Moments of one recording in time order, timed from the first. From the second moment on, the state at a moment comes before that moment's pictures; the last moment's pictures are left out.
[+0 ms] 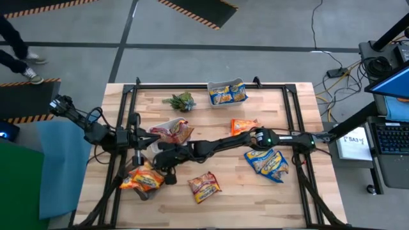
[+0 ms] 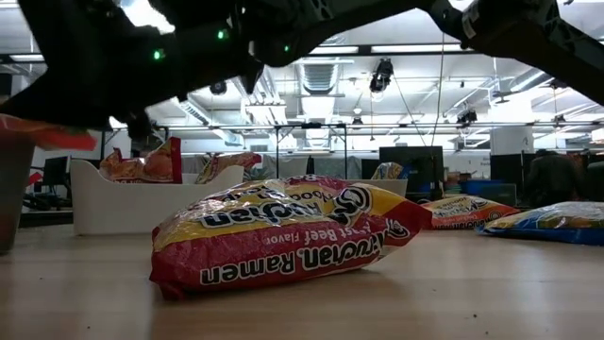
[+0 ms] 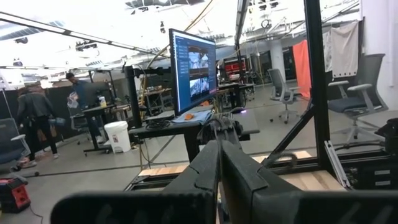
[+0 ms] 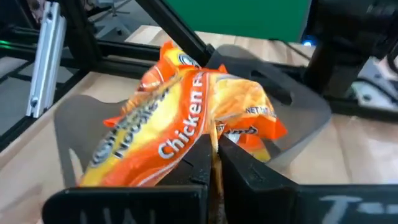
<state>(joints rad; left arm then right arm) -0.59 0.64 0.51 0.38 -0.67 0.30 0.13 2.61 2.27 -0.03 -0.16 -0.06</state>
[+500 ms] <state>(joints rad) -0.59 0.64 0.51 0.38 -0.67 0.29 0.15 2.45 2.27 -0.47 -0.15 -0.15</state>
